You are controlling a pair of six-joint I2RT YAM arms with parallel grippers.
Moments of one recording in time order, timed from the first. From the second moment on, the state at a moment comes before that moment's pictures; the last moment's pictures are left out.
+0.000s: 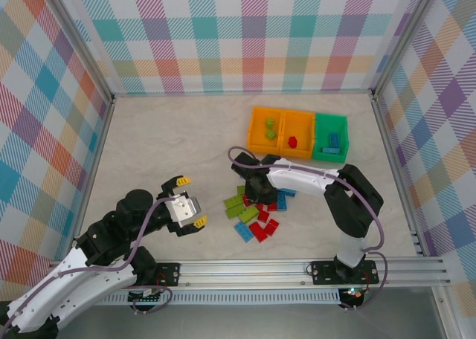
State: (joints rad) left arm -0.82 0.45 0.66 -0.62 0.04 0.55; right arm 0.89 1.81 1.23 -0.88 0.07 0.95
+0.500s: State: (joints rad) left arm -0.82 0.45 0.65 -0.61 0.06 0.55; right arm 0.89 1.73 1.20 -0.92 0.14 0.96
